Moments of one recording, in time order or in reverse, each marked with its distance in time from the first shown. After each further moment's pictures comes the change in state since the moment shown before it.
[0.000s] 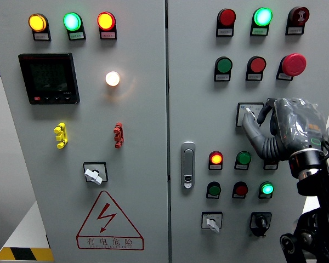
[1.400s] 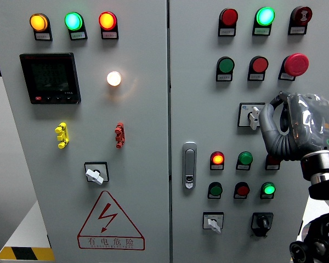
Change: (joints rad) left arm 0.000 0.000 0.000 0.000 0.000 0.000 -0.001; right arm -0.050 0.001 0.013 0.117 0.004 -0.029 0.006
